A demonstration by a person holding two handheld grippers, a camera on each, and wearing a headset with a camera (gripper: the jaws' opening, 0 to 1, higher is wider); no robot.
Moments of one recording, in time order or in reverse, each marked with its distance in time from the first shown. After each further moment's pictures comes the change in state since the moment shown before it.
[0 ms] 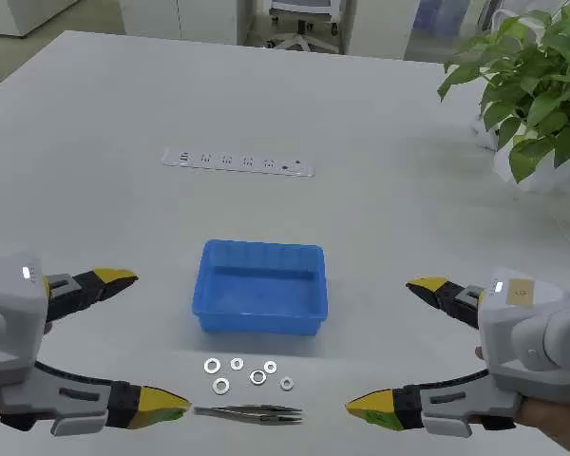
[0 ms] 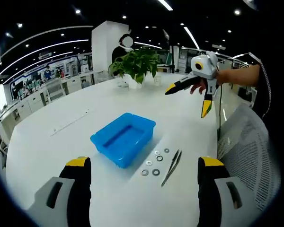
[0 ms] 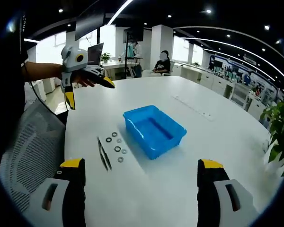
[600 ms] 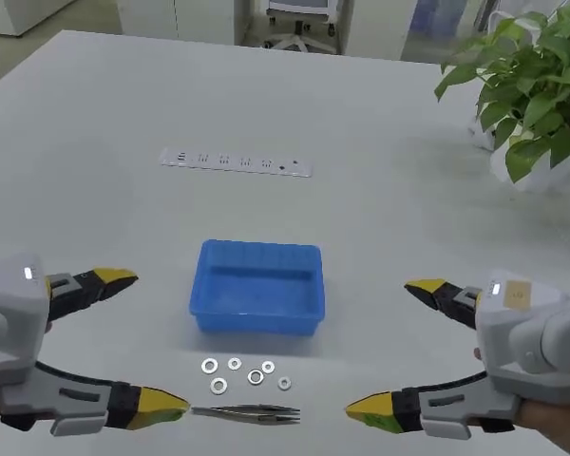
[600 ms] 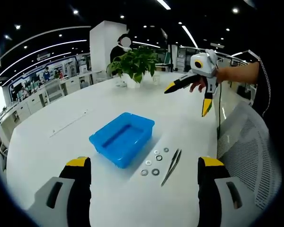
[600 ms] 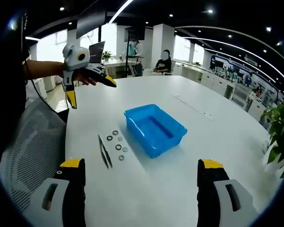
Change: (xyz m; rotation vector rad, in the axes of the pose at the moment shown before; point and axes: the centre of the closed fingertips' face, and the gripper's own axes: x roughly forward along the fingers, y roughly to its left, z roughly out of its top) left arm 0.002 0.000 0.000 0.006 0.003 -0.001; right arm -0.001 0.001 -0.001 -0.005 0.004 -0.004
